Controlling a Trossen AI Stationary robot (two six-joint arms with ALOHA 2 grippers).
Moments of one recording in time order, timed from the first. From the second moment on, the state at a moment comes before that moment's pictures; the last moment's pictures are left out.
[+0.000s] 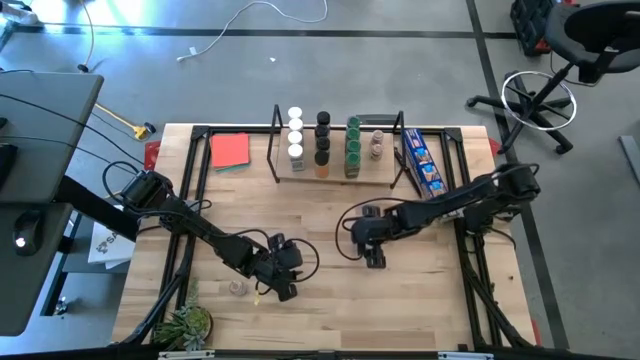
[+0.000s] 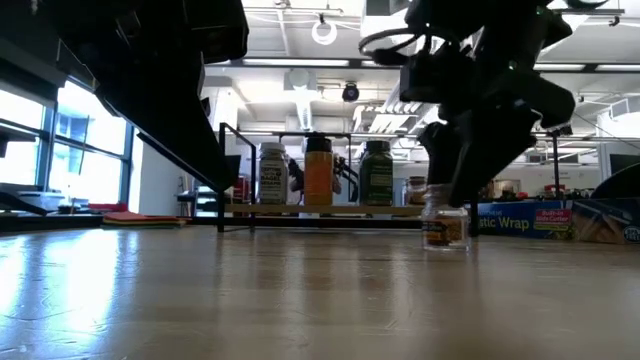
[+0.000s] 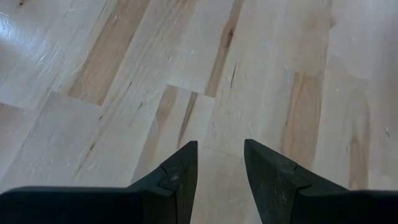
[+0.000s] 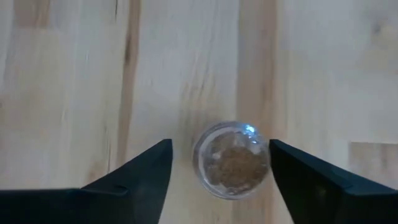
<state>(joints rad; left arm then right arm) -0.51 1.72 0.97 -0.26 -0.40 -0.69 0.21 1.63 0.93 -0.42 0.06 0.12</state>
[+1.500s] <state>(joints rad) -0.50 1.72 0.97 -0.24 -0.41 -0.69 -0.33 1.46 1.10 -0.76 0.12 -0.12</state>
